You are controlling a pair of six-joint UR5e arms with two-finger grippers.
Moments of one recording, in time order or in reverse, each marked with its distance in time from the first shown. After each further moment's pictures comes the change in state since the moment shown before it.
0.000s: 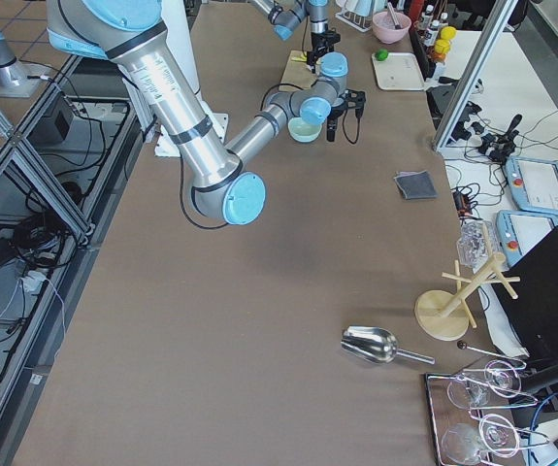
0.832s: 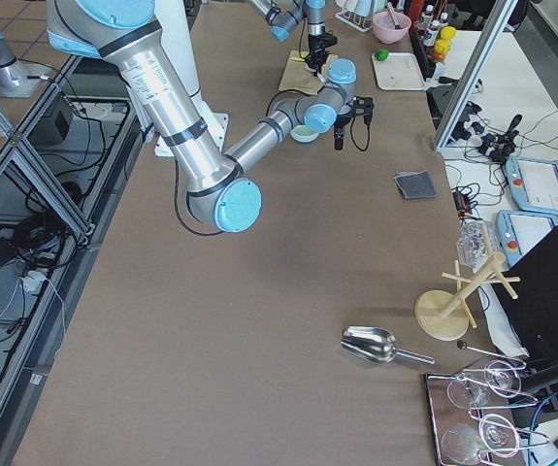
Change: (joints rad) left arm 0.022 0.007 -0.043 0.011 -0.018 -0.099; right arm 0.057 -0.040 0.007 0.001 0.041 -0.103
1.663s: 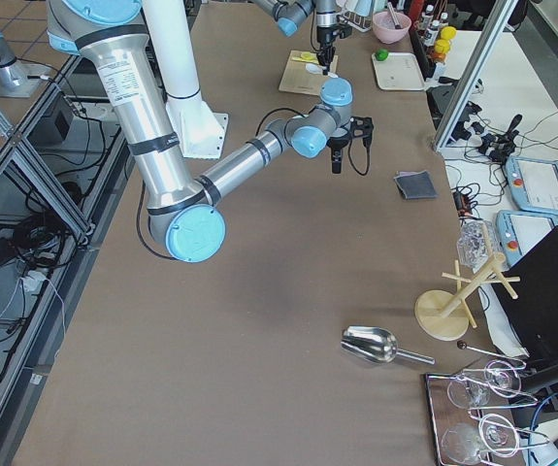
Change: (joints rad) left arm 0.005 -0.362 -0.113 0.320 -0.042 -0.555; right arm 0.175 -0.305 0.174 0.007 0.051 -0.180
